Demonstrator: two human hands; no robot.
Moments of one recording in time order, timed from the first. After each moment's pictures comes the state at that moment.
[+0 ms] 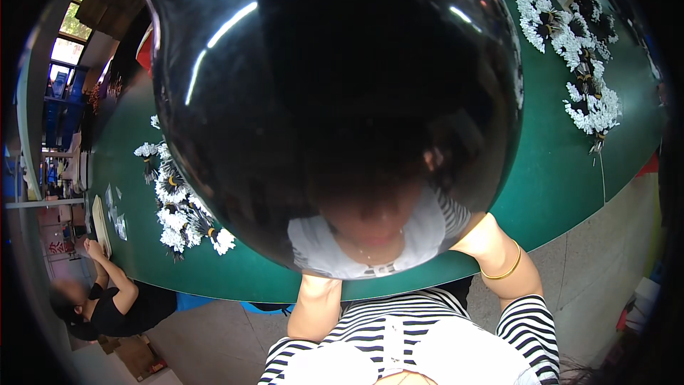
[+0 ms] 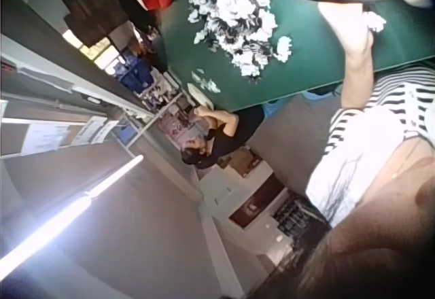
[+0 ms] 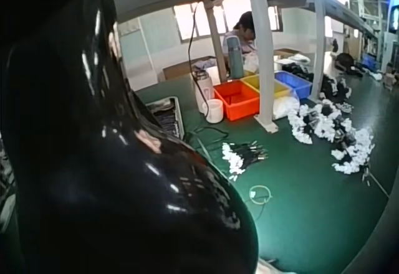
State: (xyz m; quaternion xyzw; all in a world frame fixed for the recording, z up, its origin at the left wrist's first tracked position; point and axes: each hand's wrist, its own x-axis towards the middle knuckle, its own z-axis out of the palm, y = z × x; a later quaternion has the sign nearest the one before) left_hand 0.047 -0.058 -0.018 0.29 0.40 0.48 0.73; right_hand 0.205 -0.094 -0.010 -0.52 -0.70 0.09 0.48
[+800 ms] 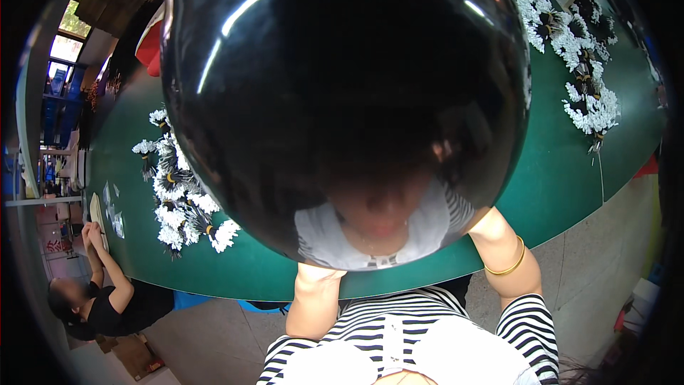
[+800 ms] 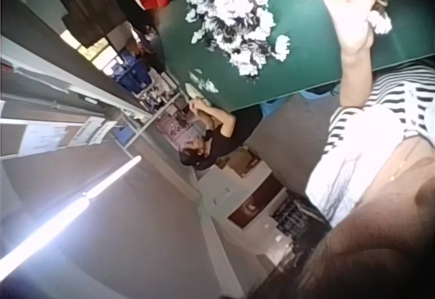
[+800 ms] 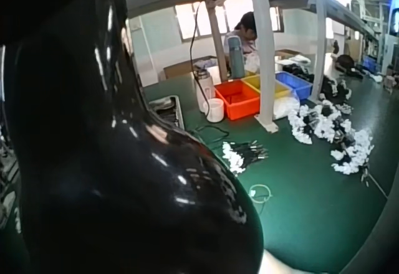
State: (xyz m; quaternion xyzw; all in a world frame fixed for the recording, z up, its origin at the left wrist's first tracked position) left_hand 0.036 -0.051 -0.023 0.39 0.28 0.37 0.79; right_hand 0.210 -0.091 -0.015 -0.41 -0.43 0.54 0.60
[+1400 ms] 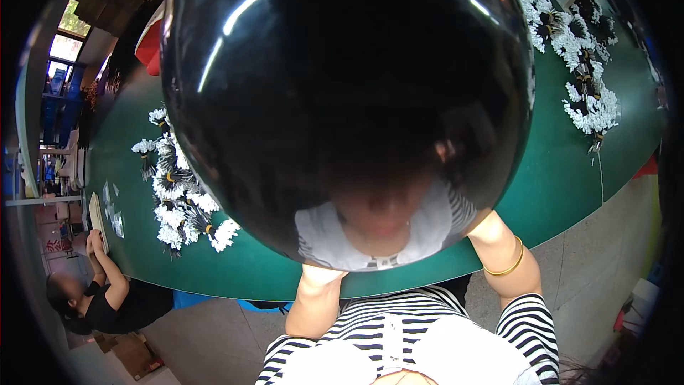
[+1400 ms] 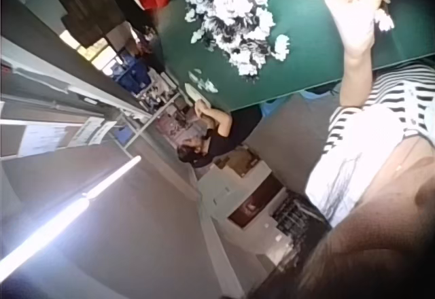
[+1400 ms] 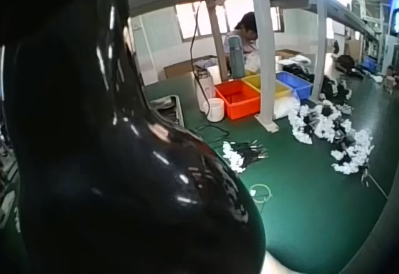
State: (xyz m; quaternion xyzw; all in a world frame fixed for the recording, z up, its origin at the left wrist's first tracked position) left_hand 0.036 -0.055 -0.018 0.47 0.33 0.34 0.75; right_hand 0.209 -0.093 -0.008 -0.45 -0.44 0.51 0.59
